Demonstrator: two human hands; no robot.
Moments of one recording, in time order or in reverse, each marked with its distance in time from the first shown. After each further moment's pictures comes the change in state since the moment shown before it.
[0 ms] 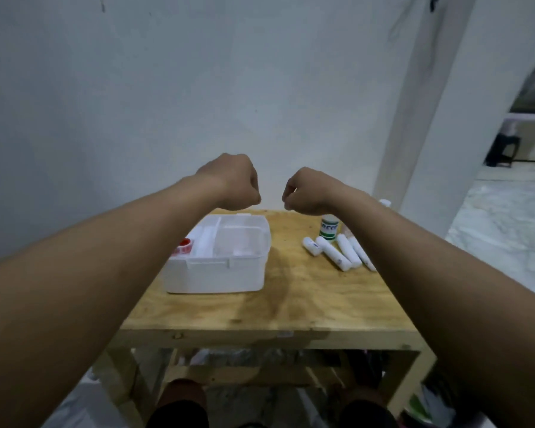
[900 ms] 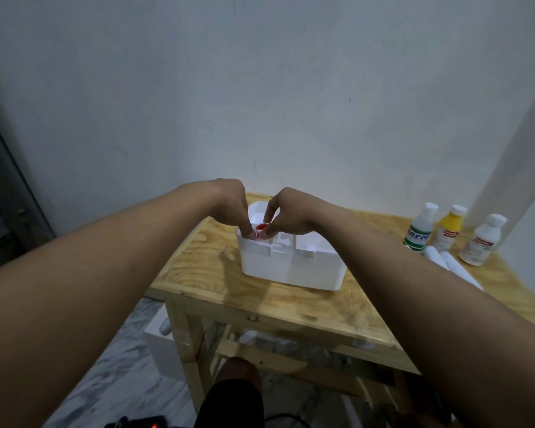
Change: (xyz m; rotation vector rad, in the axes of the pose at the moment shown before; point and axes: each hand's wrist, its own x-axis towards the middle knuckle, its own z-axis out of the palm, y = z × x) left_hand -0.047 -0.135 -0.003 0.044 -0.346 -0.359; right_hand 0.027 -0.128 0.094 0.058 -0.314 -0.282
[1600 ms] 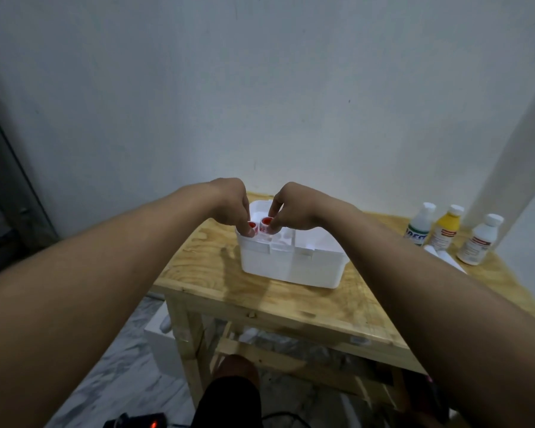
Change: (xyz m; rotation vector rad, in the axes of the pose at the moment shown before) left_hand -0.002 0.000 0.004 -0.040 0.015 0.029; right_hand -0.001 0.006 -0.007 -0.031 0.026 -0.006
